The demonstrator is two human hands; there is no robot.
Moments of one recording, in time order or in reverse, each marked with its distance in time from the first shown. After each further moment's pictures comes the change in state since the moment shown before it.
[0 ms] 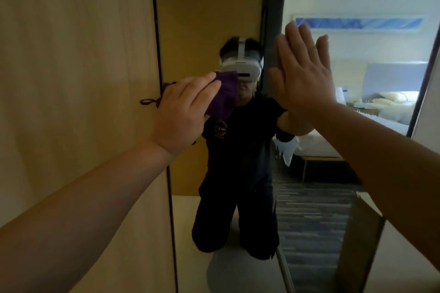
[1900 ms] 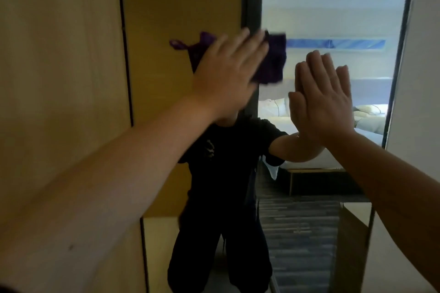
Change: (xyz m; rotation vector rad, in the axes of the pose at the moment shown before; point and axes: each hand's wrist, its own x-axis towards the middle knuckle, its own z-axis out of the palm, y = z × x) left_hand 0.119 0.051 0.057 0.164 -0.254 0.095; right_hand -0.060 0.074 0.020 -0.012 0.119 0.079
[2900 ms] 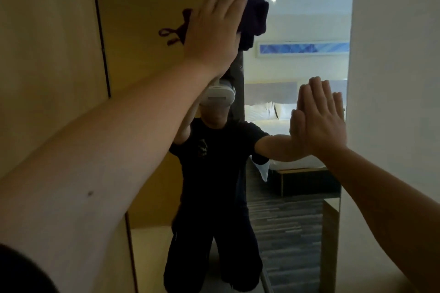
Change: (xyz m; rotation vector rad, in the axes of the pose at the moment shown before) left_hand 0.086 0.005 -0.040 -0.100 0.115 -0.205; right_hand -0.044 0.059 -0.016 -0.042 -0.118 0.165
